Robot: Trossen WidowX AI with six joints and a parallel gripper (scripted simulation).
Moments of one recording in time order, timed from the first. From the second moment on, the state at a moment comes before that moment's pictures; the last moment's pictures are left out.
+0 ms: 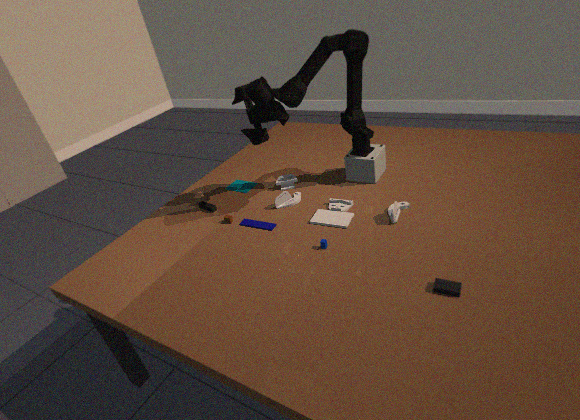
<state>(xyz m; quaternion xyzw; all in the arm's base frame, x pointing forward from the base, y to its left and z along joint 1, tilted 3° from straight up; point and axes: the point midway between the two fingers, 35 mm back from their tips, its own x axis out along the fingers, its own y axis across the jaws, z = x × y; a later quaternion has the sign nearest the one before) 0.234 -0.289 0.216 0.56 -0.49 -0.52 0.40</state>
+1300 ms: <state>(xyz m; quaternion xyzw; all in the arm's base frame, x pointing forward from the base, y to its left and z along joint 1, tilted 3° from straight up) 0.280 -0.265 0.145 0.44 -0.01 -0.64 0.63</state>
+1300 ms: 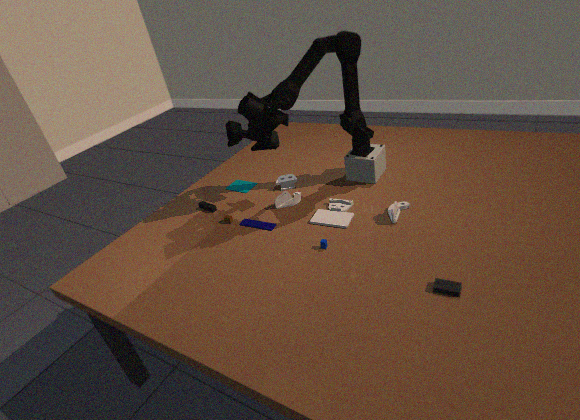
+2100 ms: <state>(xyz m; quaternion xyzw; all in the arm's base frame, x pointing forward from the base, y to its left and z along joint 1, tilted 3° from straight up) 0.290 -0.229 0.102 0.33 0.29 -0.56 0.71</state>
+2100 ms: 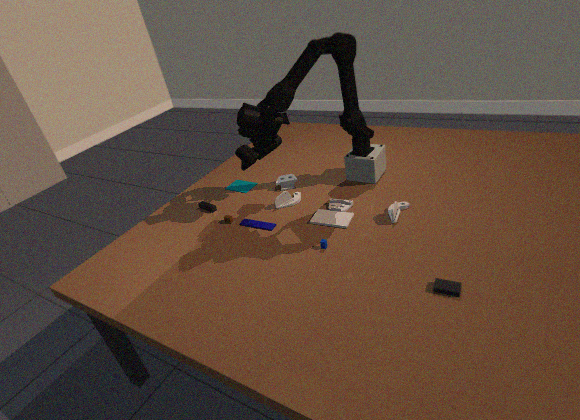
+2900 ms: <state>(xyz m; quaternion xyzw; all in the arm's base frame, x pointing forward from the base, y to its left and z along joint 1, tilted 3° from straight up) 0.286 -0.182 0.069 0.21 0.54 -0.36 0.73</state>
